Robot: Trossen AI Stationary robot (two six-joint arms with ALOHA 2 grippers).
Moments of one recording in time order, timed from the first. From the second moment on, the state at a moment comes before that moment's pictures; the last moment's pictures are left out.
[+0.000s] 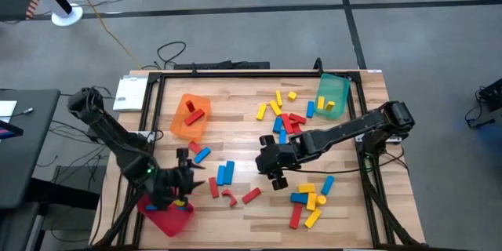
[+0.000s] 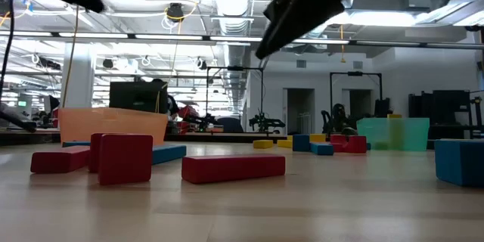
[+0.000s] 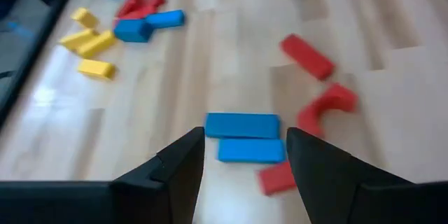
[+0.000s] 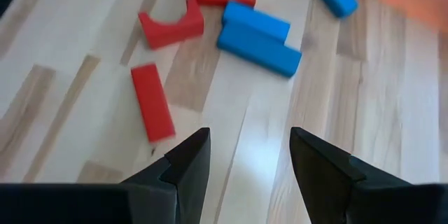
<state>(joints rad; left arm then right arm) -0.78 1.22 0.88 -0.58 -0.77 -0.43 0.25 1.71 1.26 -0.43 0.08 -0.07</state>
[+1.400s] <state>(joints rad) -0.29 1.23 0.66 0.07 -0.26 0.09 0.62 1.71 1.25 -0.82 0.09 0.47</state>
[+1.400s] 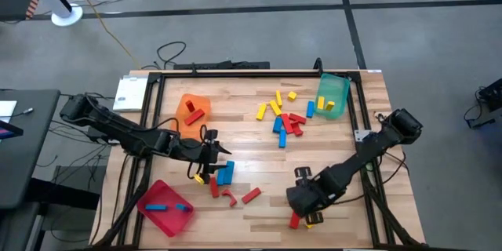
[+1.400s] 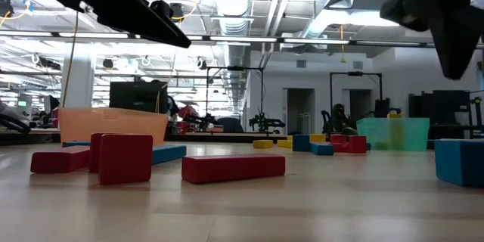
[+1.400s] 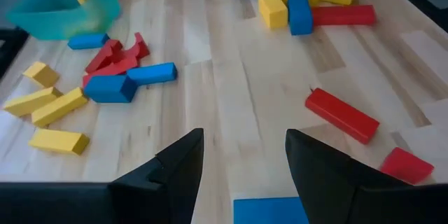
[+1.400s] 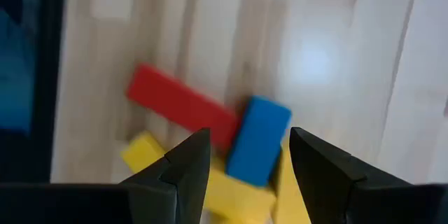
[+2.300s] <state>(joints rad) -0.27 1.23 0.66 0.08 -0.22 0.08 0.53 1.70 1.05 -0.75 0.04 0.51</state>
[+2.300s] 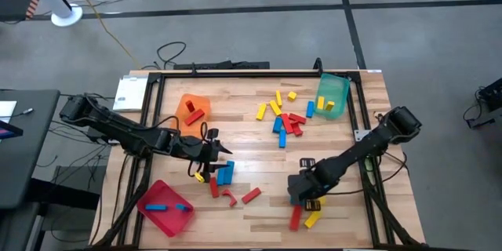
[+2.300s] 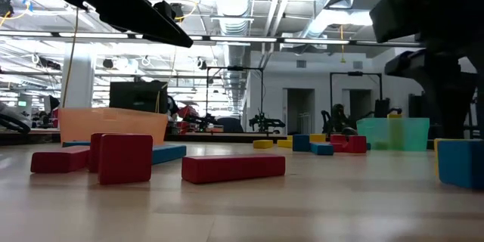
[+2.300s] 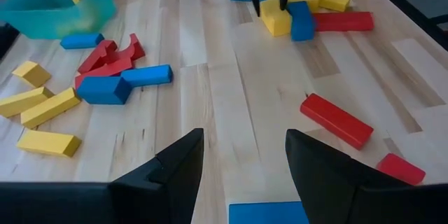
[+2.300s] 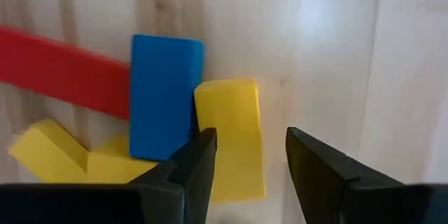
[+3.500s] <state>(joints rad) -0.27 1.23 0.66 0.06 -0.22 0.10 0.45 1.70 1.17 -0.90 0.13 0.46</state>
